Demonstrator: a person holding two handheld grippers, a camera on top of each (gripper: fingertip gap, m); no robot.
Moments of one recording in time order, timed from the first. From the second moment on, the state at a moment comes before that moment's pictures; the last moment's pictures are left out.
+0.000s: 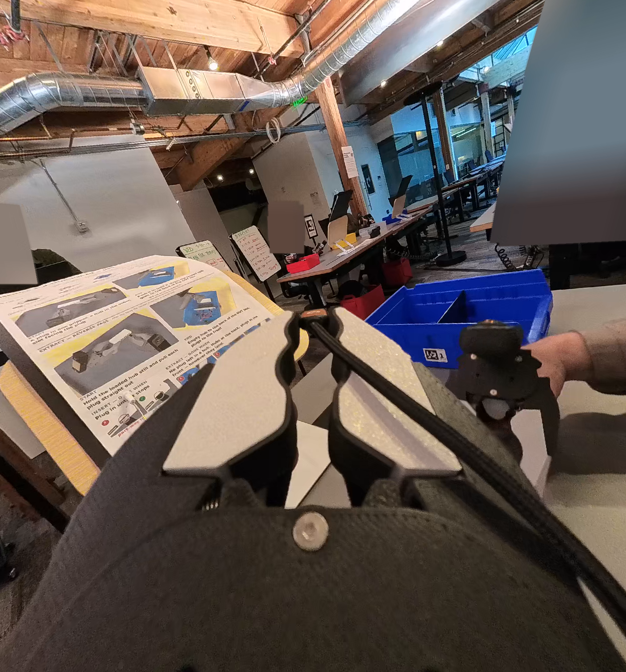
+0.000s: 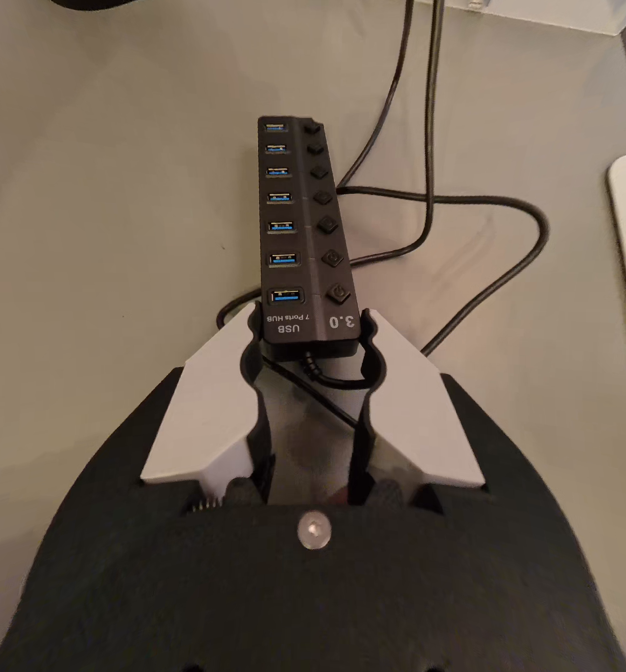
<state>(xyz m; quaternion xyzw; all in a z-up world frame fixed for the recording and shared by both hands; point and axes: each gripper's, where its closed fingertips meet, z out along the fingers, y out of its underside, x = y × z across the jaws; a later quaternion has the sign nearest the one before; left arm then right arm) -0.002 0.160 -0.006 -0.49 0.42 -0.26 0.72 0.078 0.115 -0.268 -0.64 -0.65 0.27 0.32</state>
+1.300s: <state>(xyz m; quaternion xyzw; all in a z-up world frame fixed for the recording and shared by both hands) 0.056 0.128 -0.075 -0.49 0.53 -0.31 0.62 0.118 0.130 -0.142 -0.64 -0.71 0.13 0.25</state>
